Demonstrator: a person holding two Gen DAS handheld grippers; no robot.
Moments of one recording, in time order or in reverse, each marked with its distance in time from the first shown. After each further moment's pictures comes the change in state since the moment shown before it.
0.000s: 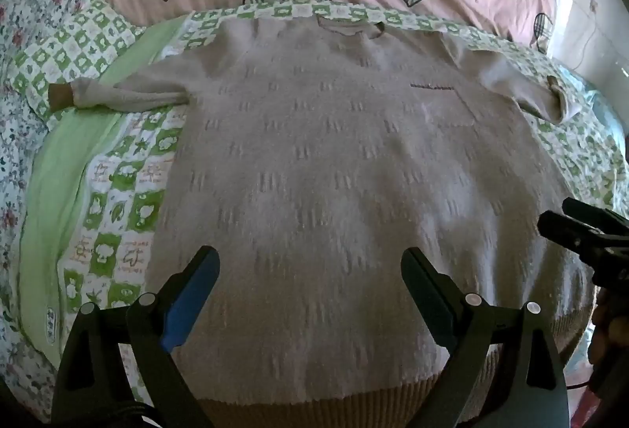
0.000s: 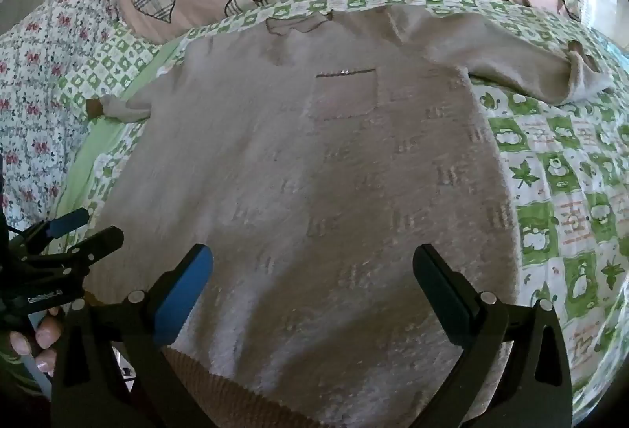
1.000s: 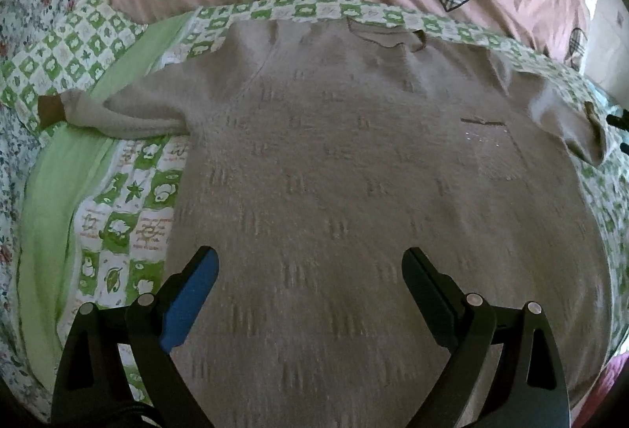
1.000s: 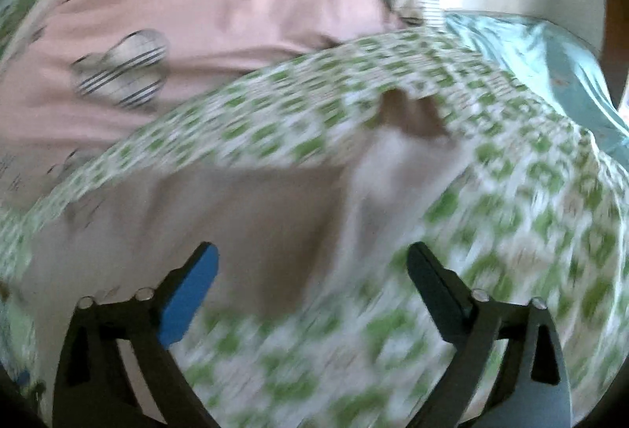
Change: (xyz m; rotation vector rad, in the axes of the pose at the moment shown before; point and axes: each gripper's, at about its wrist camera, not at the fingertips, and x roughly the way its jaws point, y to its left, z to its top) left arm 0.057 0.018 0.071 -0.067 0.046 0.042; right arm -0.001 -0.294 0.163 0.417 -0.138 -0.320
